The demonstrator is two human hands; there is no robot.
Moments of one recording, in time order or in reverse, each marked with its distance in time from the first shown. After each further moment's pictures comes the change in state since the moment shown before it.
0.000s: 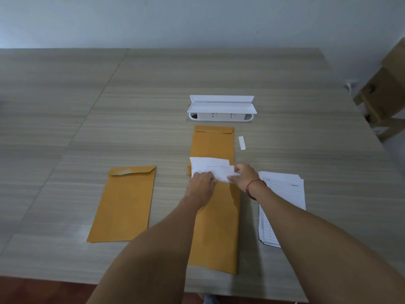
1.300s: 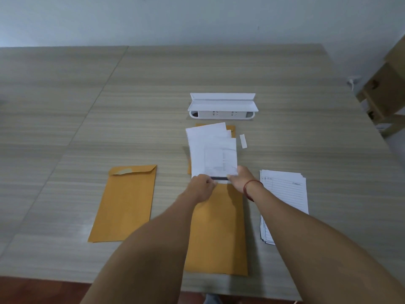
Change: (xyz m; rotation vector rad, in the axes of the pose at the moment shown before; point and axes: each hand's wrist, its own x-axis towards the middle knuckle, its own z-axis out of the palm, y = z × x) left_hand 0.006 -0.007 -0.005 -0.260 -0.231 -0.204; right_hand -0.004 -0.010 0.010 0.147 -0.076 0.086
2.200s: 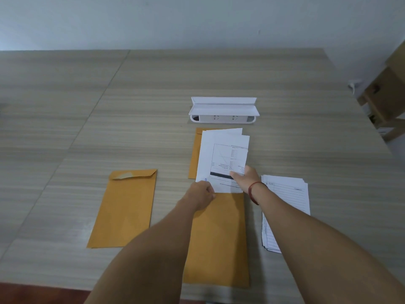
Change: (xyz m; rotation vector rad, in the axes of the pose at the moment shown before) left_hand 0.002 -0.013 0.001 0.131 -0.019 0.027; right_hand 0.002 -0.004 -0.011 0.204 0.101 -0.046
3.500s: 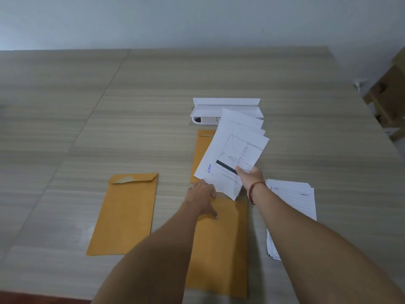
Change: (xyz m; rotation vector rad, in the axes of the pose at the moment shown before) left_hand 0.000 0.011 -0.011 0.347 -0.065 0.048; right_hand 0.018 -0.008 0.007 0.364 0.172 0.160
